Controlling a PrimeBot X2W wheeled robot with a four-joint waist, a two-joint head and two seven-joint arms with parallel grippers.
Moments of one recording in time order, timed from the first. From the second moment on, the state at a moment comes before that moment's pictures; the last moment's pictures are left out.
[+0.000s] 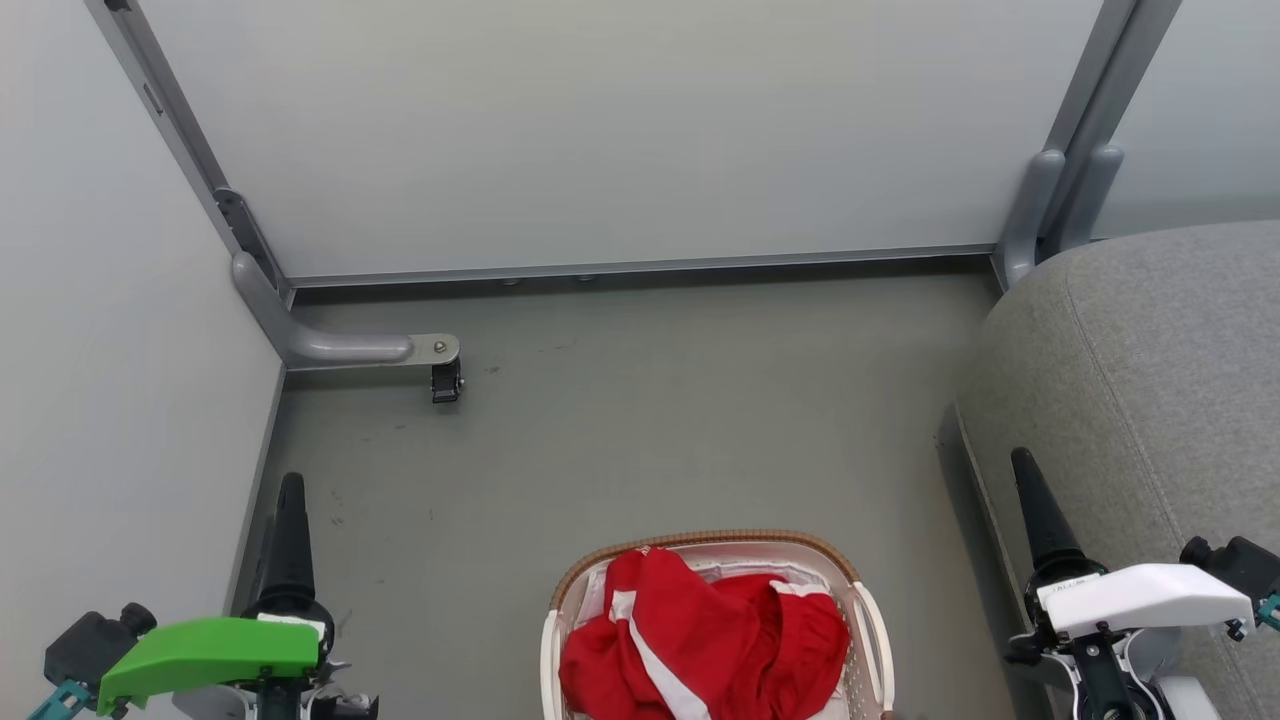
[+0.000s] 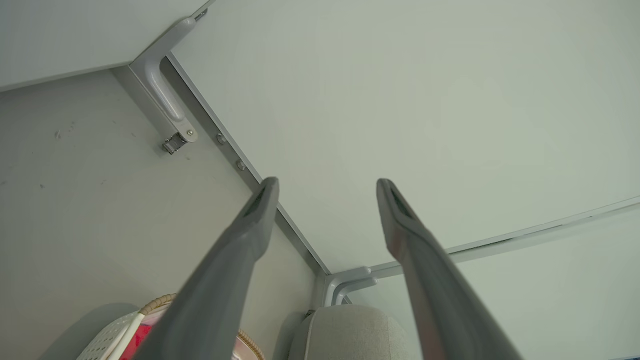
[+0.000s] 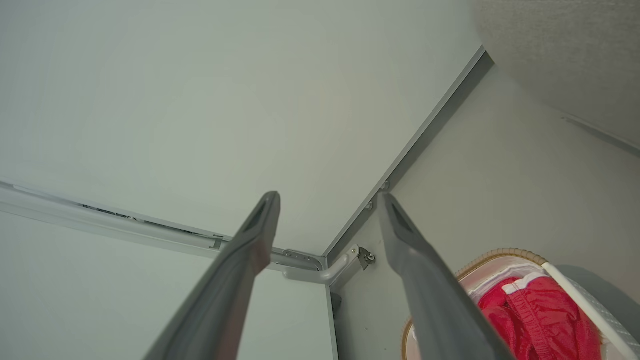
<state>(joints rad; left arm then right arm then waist) -0.03 0.04 0.05 0.19 -1.21 -0.12 -0.03 -0.08 -0.03 -0.05 0.24 1.18 0.13 -0.03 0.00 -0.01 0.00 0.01</state>
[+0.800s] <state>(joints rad) 0.00 0.04 -0.03 0.16 -0.73 -0.06 -0.11 -0.08 -0.04 0.01 0.21 0.70 0.13 -0.11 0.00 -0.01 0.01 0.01</state>
